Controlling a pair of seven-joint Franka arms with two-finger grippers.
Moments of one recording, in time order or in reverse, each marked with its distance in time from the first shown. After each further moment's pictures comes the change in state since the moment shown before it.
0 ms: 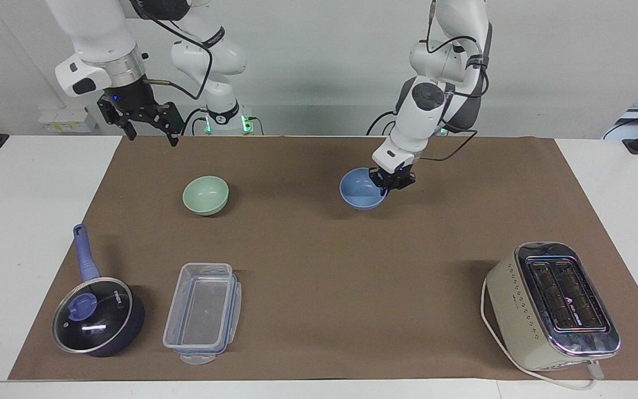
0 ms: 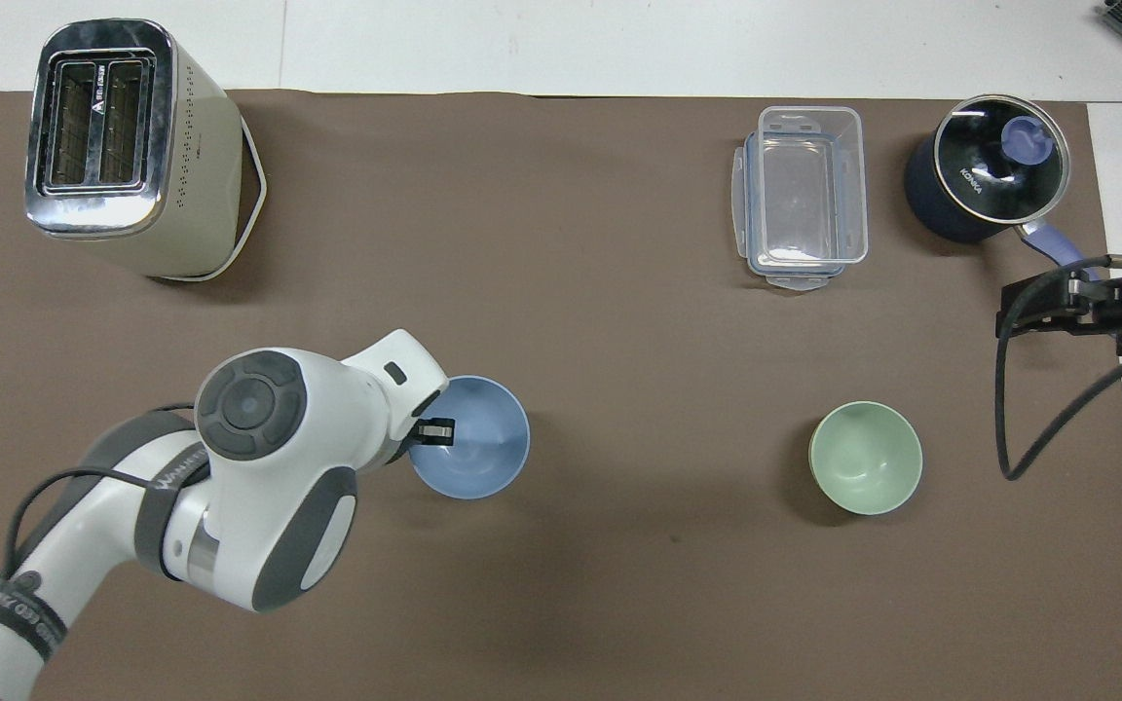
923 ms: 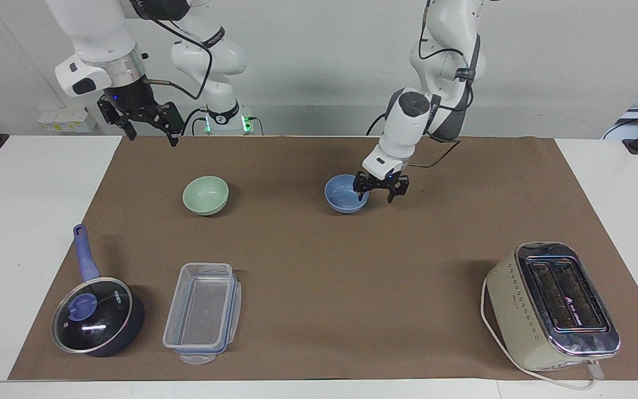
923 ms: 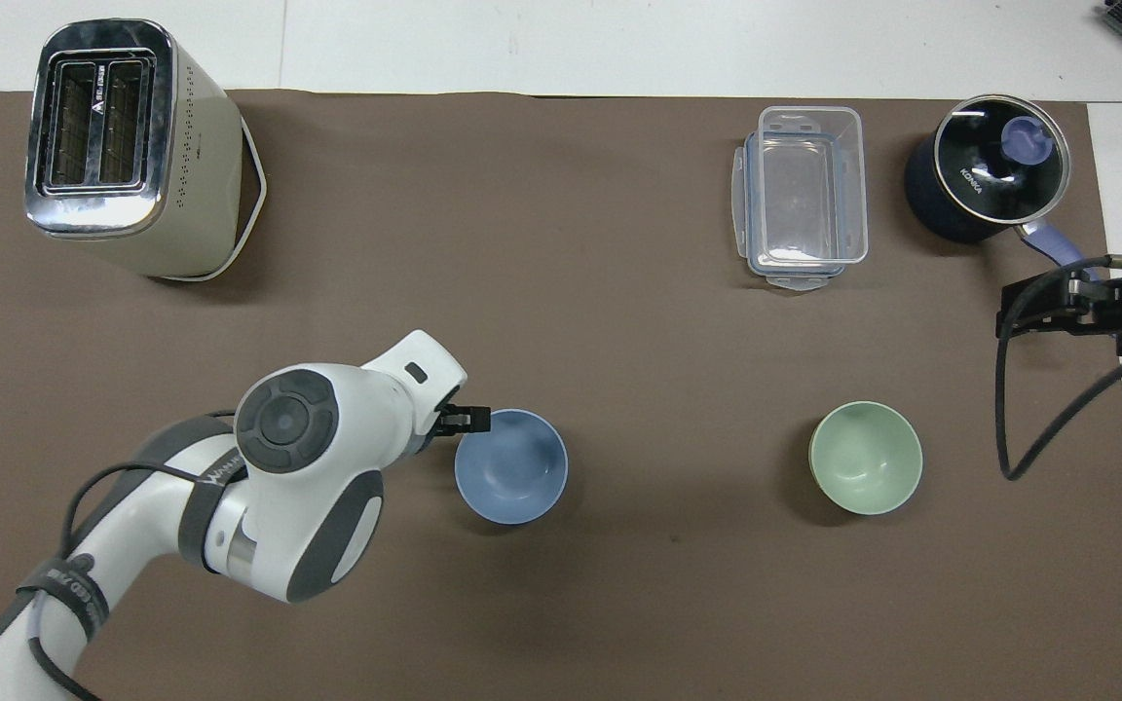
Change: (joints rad) left arm 0.196 0.043 0.034 0.127 -0.001 -0.075 0.129; right arm 0.000 0.000 0.000 0.000 0.000 0.000 0.000
